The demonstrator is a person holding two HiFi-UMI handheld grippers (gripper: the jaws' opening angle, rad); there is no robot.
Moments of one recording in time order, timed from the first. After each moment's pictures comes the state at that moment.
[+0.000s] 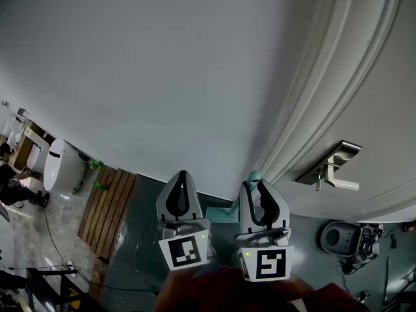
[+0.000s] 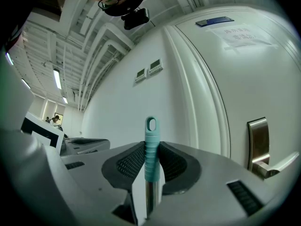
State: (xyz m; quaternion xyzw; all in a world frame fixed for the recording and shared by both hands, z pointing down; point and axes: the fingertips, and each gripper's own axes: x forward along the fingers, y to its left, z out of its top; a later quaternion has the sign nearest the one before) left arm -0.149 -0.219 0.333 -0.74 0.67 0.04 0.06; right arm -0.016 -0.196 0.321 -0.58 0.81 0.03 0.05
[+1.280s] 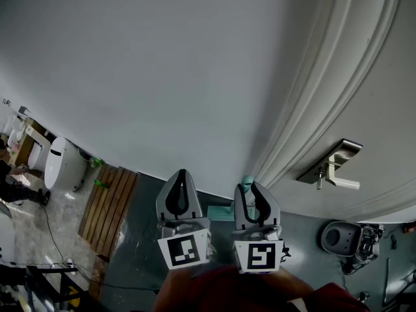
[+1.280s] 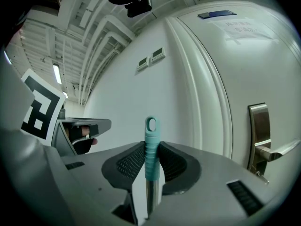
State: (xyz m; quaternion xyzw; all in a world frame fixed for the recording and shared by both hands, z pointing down) left arm -0.152 -0.215 0.332 -0.74 0.67 0.04 0.06; right arm -0.026 -0.199 0.368 -0.58 0.81 0.01 0.01
